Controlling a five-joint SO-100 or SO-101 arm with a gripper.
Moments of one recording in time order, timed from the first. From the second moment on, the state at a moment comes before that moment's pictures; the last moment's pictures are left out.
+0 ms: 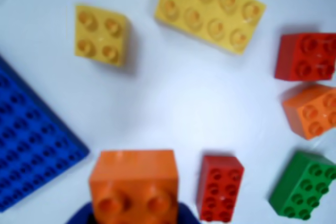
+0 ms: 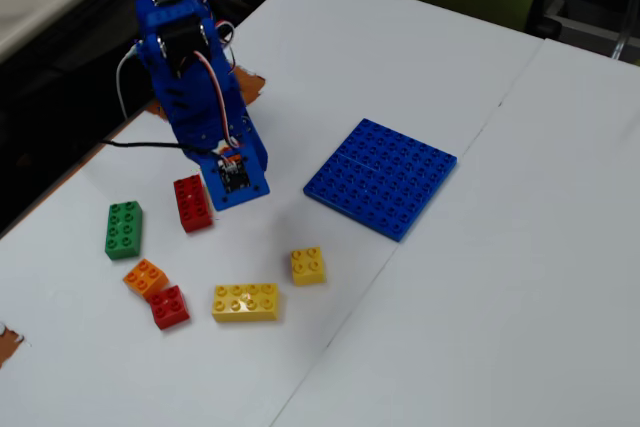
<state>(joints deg) 31.8 72.4 47.3 99.3 -87.5</state>
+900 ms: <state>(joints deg) -0.5 80.4 32.6 88.9 -78.8</state>
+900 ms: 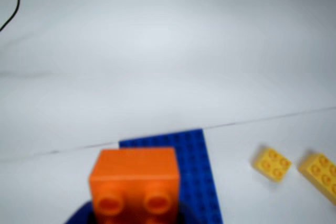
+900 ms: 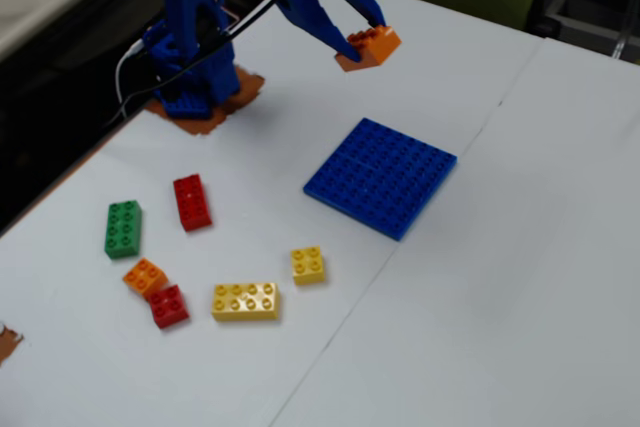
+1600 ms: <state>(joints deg) -1.1 67.2 49.5 76.6 -76.8</state>
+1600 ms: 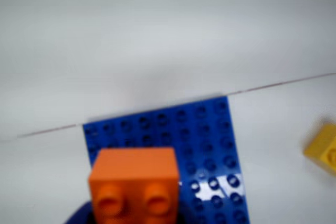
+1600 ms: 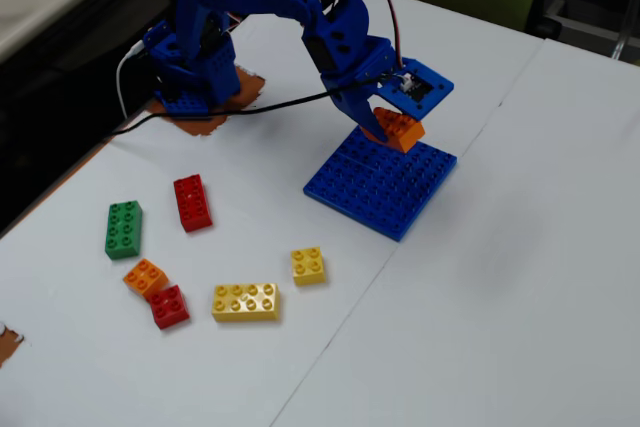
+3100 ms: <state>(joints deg) 3.1 63.4 45.4 82.5 -82.2</state>
